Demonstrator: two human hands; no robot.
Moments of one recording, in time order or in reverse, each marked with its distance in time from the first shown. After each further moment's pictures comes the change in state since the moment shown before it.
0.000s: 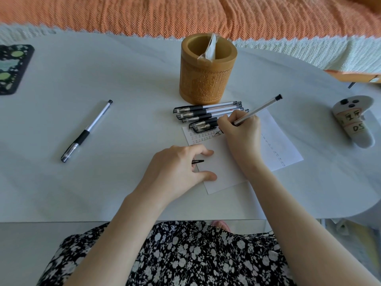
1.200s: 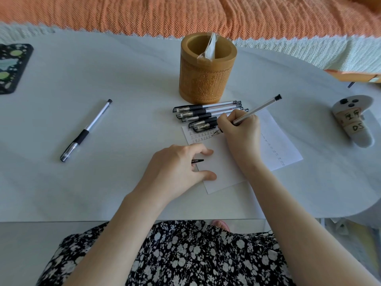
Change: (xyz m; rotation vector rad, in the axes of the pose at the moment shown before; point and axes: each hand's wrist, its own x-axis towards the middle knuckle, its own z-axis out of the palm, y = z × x) left_hand 0.000 0.002 -0.002 0.017 0.000 0.000; right_hand 0.000 0.000 0.001 -0.019 0.011 -0.006
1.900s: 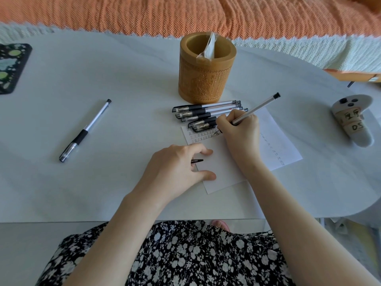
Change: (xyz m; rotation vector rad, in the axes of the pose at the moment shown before) left_hand 0.000 -0.002 0.001 0.000 0.006 0.021; right_hand 0.000 0.001 -0.001 -0.001 -0.015 -0.011
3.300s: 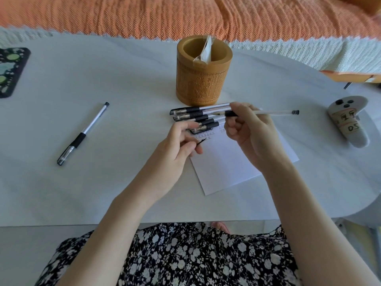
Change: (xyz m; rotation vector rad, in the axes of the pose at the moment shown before) left_hand 0.004 -0.005 -0.004 -0.547 0.132 0.200; right_hand 0.007 -0.021 -0.034 0.775 -0.313 0.306
